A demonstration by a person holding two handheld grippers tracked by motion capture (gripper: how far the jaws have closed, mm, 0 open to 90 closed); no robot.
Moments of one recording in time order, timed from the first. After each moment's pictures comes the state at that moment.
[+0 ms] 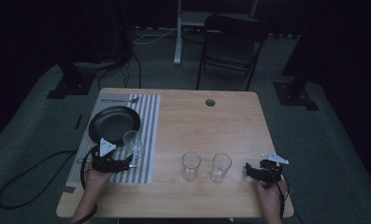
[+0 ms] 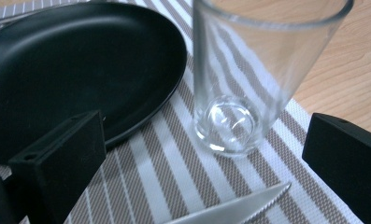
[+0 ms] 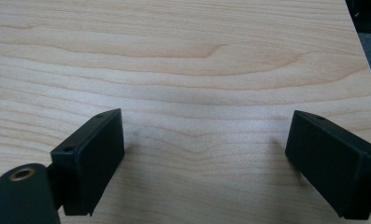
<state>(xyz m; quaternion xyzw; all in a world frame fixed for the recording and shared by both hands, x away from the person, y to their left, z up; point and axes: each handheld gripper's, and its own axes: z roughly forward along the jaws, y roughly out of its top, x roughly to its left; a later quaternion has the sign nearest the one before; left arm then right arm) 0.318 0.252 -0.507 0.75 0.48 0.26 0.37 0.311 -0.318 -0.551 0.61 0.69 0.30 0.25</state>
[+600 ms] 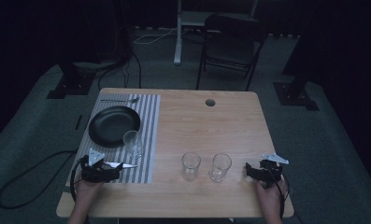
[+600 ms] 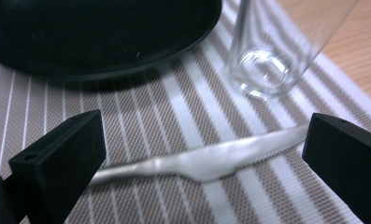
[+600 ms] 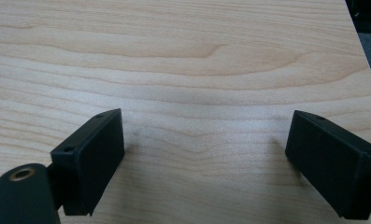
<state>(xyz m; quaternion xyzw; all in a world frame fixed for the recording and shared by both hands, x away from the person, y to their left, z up) 0.294 0.281 -0.527 0.74 0.52 0.25 0.35 0.311 -0.318 -0.551 0.61 0.69 0.30 0.25</state>
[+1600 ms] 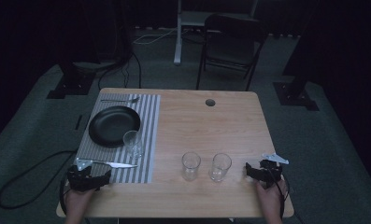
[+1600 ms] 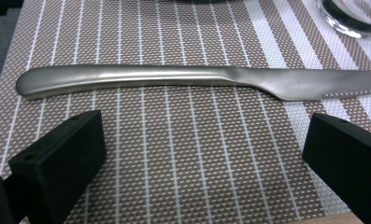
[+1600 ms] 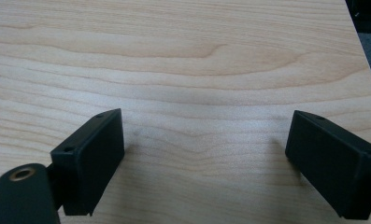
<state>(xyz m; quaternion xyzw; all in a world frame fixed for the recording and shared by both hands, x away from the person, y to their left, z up) 0.275 0.312 -0.546 0.70 0.61 0.23 0.30 0.311 -0.318 -0.550 0.61 0.69 0.30 0.25</state>
